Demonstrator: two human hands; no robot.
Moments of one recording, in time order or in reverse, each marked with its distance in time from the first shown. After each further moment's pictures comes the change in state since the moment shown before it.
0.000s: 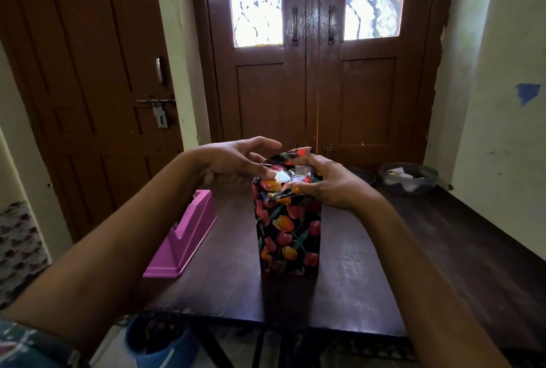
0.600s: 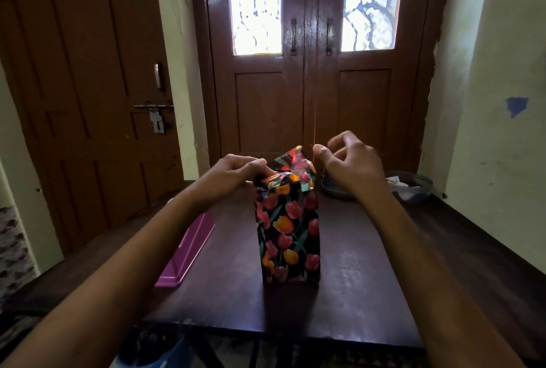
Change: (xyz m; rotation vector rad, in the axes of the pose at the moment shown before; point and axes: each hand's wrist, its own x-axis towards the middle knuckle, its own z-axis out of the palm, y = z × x) left_hand -0.003 -0.038 0.014 0.063 0.292 0.433; right_hand 0.002 -0.013 -0.020 -0.150 0.536 0.074
